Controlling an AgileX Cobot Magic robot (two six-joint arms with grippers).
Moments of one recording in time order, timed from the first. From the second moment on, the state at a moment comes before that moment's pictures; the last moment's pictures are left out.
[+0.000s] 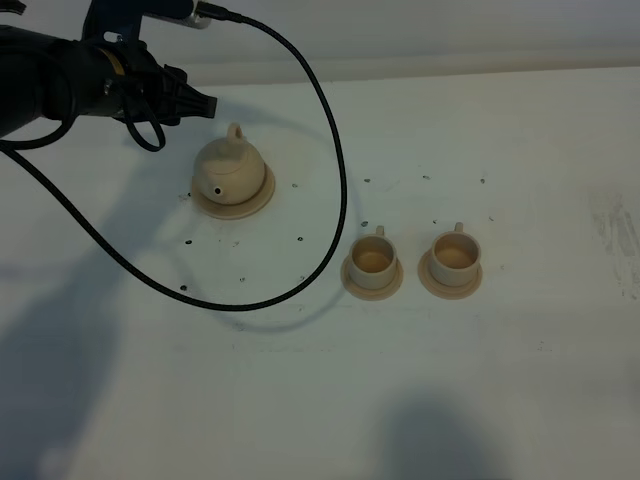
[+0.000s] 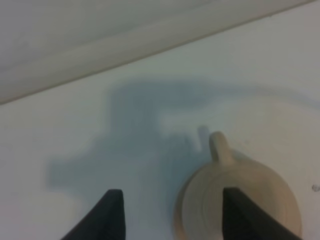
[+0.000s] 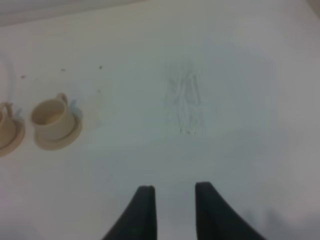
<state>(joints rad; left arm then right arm) -0.24 1.85 -1.34 0.08 0.25 -0.03 0.09 -0.01 -0.49 -0.06 1.07 0.15</state>
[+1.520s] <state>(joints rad) -0.21 2.02 -1.52 -0.04 0.32 -0.07 0.09 -0.01 -0.49 -0.06 1.07 0.15</state>
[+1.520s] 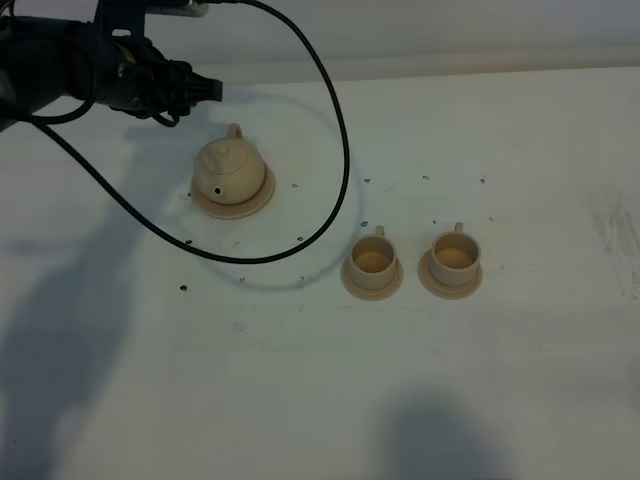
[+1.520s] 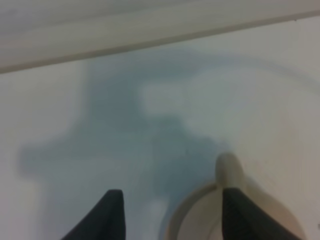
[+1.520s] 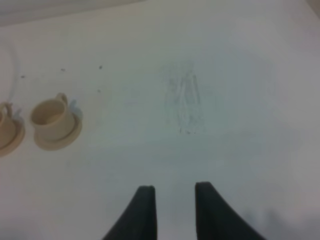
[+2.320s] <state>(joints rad) -0.22 2.18 -1.70 -0.18 0.41 -0.13 0.09 -0.01 -0.49 -0.06 1.07 0.15</state>
